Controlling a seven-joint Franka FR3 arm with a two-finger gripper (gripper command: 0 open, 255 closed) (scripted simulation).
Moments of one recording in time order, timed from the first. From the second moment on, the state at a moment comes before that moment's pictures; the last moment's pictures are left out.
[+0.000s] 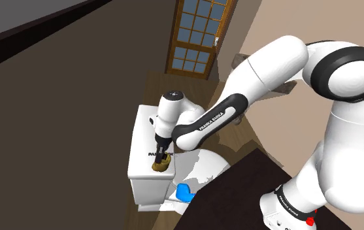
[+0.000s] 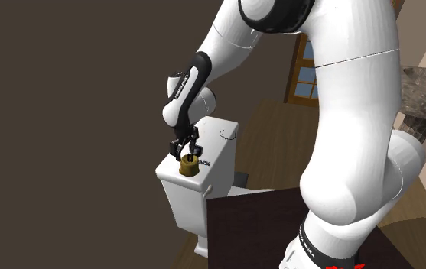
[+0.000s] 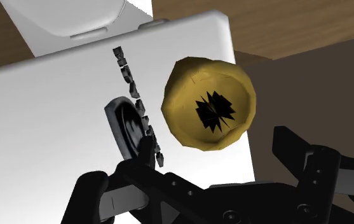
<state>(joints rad) 0.38 0.45 0.18 -2.17 -0.16 2.62 -0.14</state>
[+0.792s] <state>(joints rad) 0.40 0.56 0.16 -2.15 -0.19 2.70 -0.12</state>
